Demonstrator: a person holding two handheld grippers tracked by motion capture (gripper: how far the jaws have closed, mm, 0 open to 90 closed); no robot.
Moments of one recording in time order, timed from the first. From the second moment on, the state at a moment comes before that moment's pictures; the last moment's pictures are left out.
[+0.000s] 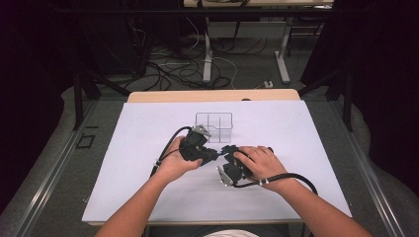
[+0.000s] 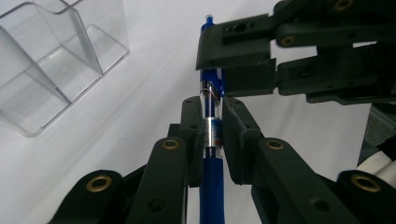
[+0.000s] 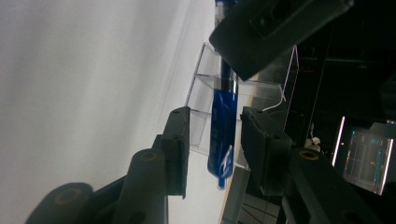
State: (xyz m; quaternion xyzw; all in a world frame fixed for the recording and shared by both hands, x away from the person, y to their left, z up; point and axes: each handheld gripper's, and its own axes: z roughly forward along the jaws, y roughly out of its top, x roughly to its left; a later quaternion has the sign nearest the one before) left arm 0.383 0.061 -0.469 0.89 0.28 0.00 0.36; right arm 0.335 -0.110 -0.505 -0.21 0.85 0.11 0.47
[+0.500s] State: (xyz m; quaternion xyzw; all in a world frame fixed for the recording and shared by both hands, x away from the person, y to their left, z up) left arm 0.383 0.058 -0.470 0.89 0.28 -0.01 0.37; right arm 0.331 -0.109 -0.504 -0.21 0.84 0.08 0.48
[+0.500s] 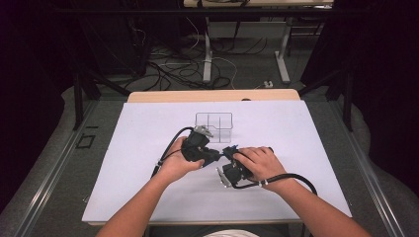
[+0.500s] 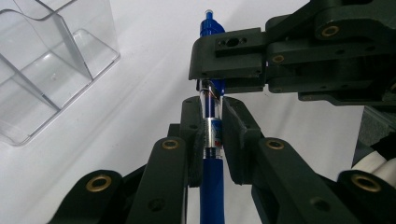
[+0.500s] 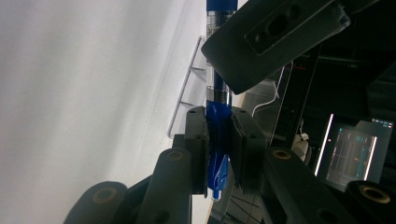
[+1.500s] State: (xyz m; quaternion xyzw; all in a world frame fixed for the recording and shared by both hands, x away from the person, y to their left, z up) left arm 0.385 0.126 -0.479 0.83 0.32 0.12 0.44; right arm 0.343 -0.107 -0.497 -0.19 0.86 0.13 0.47
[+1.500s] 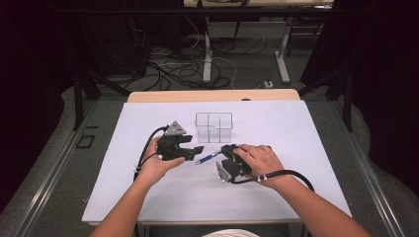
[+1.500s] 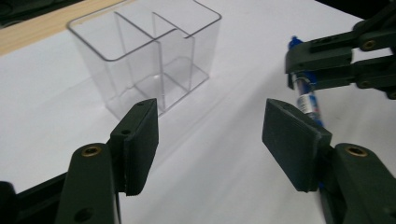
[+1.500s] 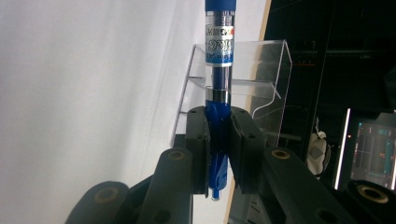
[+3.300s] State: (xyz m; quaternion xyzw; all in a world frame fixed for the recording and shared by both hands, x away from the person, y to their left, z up) left arm 0.393 0.165 -0.500 0.77 0.42 0.14 0.45; right arm 0.441 -0.108 -0.443 0.22 0.81 0.49 0.22
